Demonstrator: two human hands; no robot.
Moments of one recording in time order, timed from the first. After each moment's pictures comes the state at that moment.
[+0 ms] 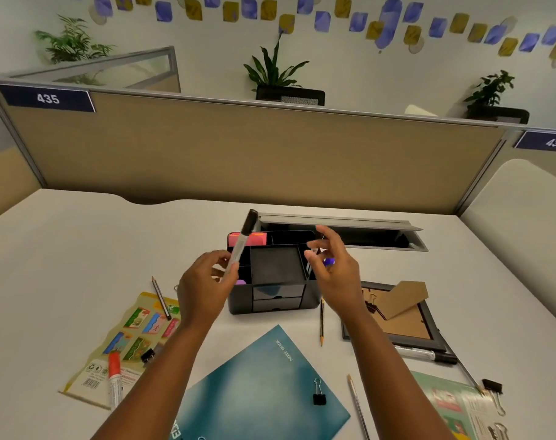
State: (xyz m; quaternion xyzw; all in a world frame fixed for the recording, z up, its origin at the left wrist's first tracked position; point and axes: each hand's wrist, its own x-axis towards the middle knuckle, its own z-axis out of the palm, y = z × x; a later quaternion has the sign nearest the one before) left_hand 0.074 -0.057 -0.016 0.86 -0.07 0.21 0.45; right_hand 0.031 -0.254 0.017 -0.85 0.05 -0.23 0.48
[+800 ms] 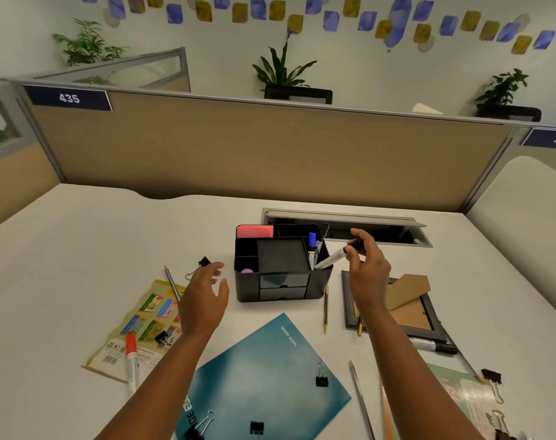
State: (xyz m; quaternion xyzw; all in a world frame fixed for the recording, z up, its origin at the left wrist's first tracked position) left_hand 0.054 -0.038 -0.055 0.90 -0.01 0.17 0.41; right_hand 0.022 -0.285 -0.003 -0.81 0.13 -0.35 0.44
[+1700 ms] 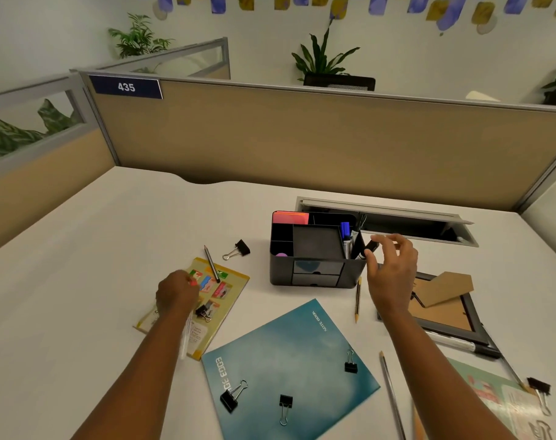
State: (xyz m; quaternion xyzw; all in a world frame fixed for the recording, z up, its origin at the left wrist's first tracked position) left_hand 0.048 0.051 -0.048 0.92 0.25 0.01 0.31; right_hand 0.024 -0.272 -0.033 -0.88 0.15 -0.34 0.28
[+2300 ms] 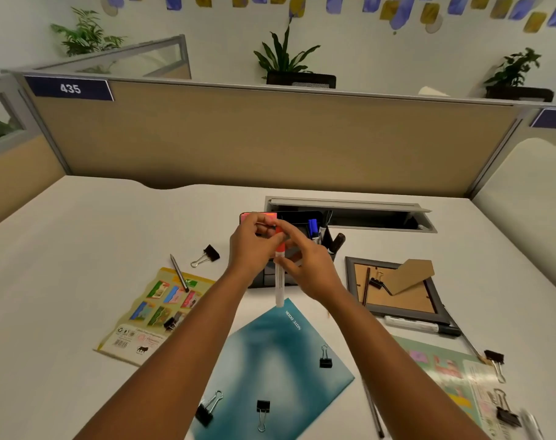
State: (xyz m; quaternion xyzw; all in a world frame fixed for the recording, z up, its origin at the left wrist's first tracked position) left_hand 0.053 -0.104 0.034 0.80 -0.03 0.03 0.60; right_hand 0.018 -0.212 0.010 -0.90 -0.07 -0.12 0.41
